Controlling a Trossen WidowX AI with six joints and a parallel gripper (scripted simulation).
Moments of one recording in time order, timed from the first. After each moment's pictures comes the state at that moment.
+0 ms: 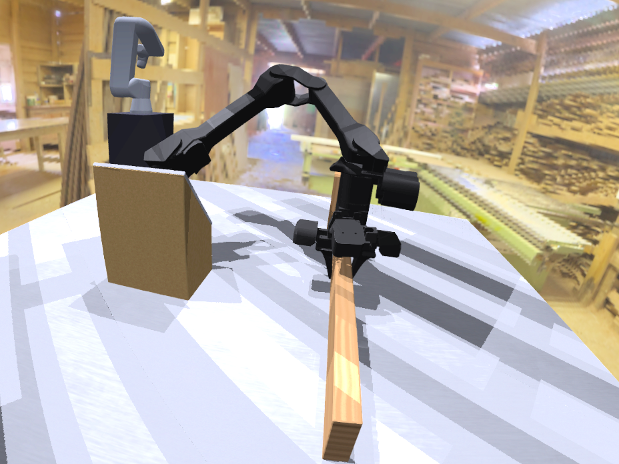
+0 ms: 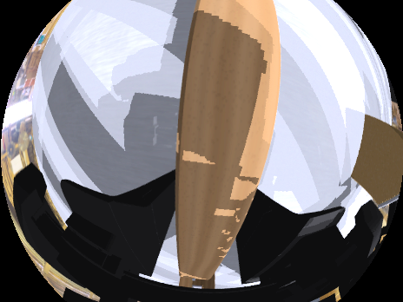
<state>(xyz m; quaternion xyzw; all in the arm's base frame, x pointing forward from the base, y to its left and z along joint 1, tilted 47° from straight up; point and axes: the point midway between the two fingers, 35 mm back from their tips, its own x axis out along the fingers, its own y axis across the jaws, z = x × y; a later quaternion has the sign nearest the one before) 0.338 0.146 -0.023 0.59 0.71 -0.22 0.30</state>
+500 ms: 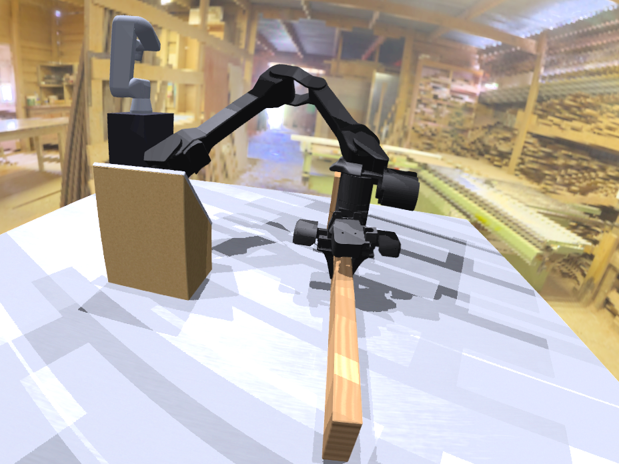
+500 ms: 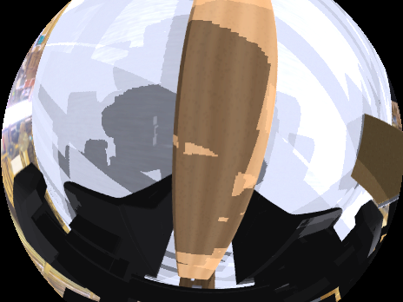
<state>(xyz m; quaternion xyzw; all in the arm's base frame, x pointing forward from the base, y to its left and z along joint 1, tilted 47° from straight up) 0.337 0.146 -0.023 0.59 0.71 -0.22 0.30</state>
